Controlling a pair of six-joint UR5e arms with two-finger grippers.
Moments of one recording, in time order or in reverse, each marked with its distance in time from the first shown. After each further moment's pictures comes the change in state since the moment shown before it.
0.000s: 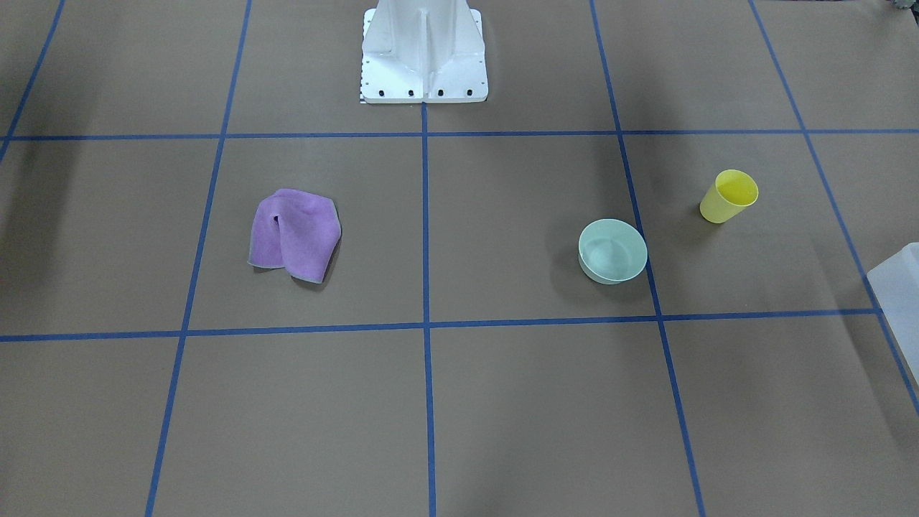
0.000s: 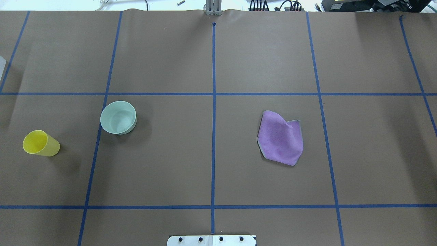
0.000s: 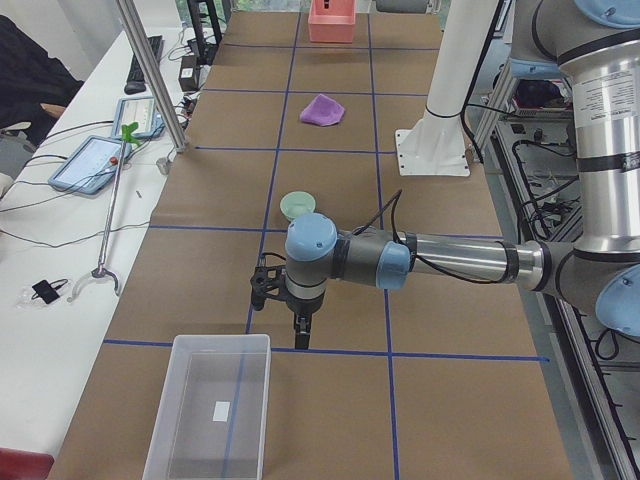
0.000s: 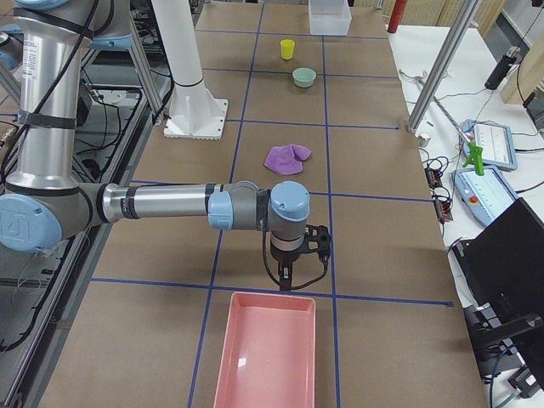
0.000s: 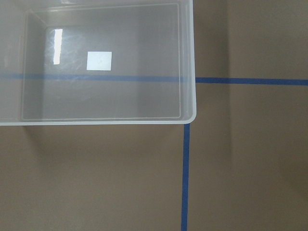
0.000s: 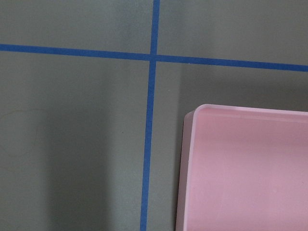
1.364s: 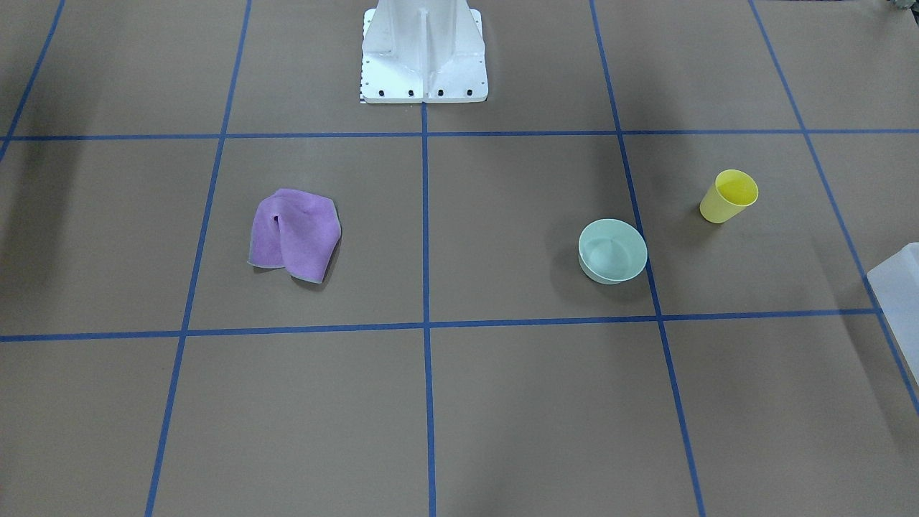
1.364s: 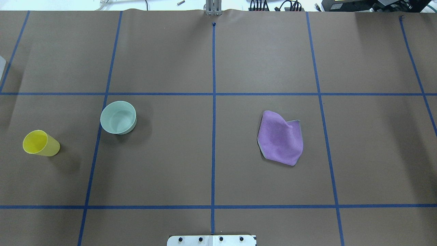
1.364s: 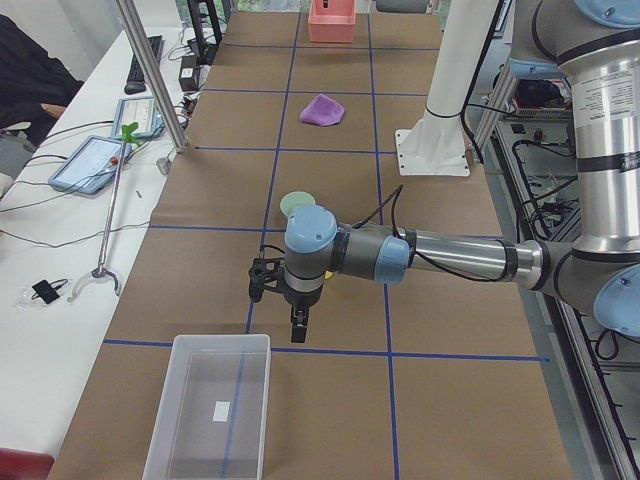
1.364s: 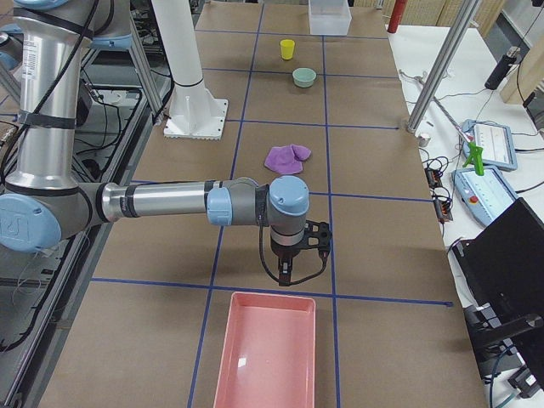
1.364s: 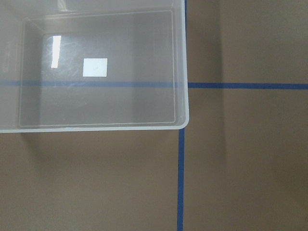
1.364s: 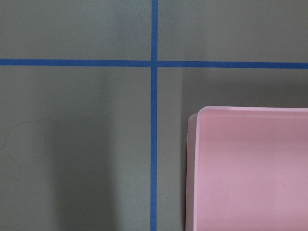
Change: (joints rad) left arm 0.000 -0.006 -0.027 -0.003 -0.003 -0.002; right arm 0.000 -0.004 0.024 0.002 0.007 0.067
